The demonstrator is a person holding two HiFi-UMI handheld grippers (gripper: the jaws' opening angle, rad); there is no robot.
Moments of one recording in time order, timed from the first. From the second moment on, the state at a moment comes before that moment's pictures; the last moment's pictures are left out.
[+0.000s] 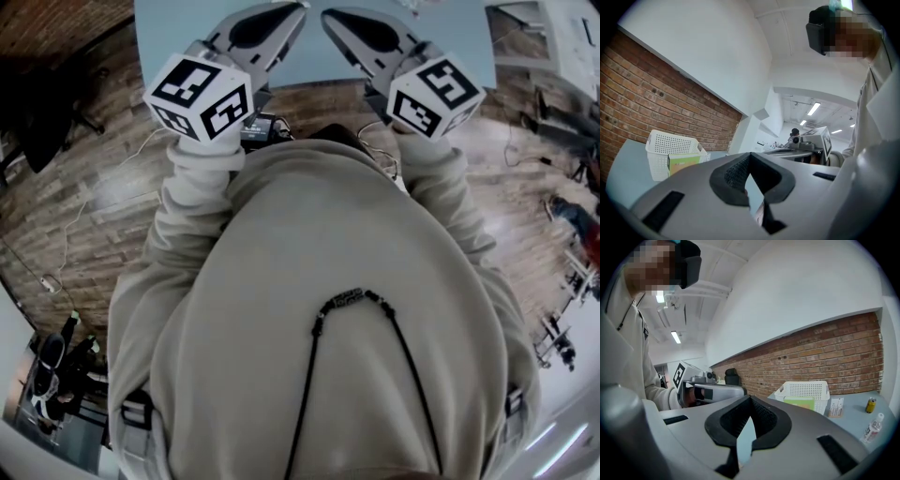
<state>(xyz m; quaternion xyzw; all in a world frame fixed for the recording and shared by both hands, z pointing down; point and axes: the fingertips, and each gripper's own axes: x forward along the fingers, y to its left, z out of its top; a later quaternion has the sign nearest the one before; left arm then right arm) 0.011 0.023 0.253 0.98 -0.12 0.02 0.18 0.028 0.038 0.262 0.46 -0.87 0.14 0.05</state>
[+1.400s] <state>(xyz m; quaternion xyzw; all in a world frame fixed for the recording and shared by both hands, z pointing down) 0.077 -0.059 0.270 0.95 -0.23 0.08 0.20 0.098 -0.059 0.291 0.30 -0.92 0.24 -0.06</state>
